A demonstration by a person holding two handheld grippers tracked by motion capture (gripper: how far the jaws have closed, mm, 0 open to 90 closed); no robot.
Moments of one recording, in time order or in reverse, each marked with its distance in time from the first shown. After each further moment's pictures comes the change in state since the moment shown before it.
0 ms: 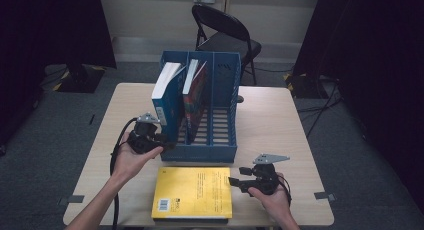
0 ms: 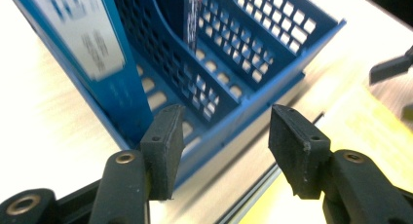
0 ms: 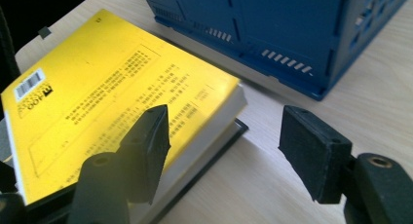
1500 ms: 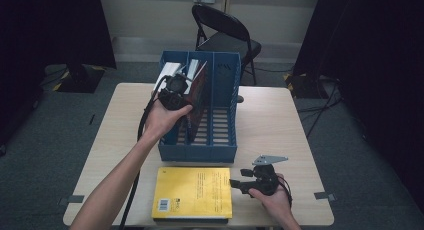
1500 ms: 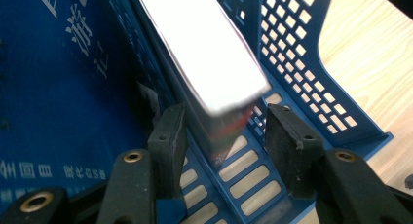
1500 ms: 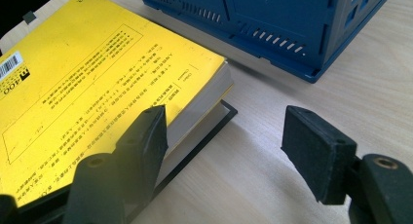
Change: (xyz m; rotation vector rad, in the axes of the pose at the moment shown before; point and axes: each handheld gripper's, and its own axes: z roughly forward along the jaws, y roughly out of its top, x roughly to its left) left arm -0.011 0.135 0.030 0.083 0.191 -0.024; right arm -0.008 -0.007 0.005 0.042 -0.012 0.000
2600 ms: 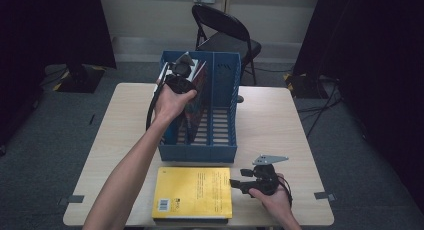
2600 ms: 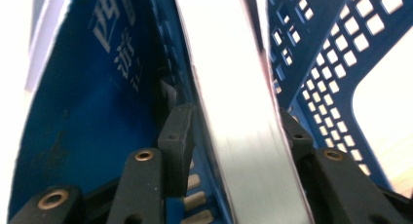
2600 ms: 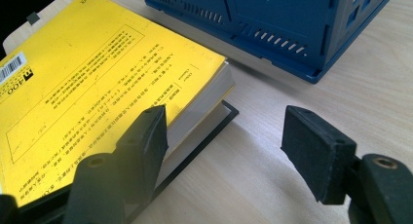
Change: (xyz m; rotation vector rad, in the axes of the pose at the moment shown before) left arm 0.013 0.047 0.017 0.130 0.089 -0.204; right arm -0.001 0.000 0.000 -0.003 0.009 0.001
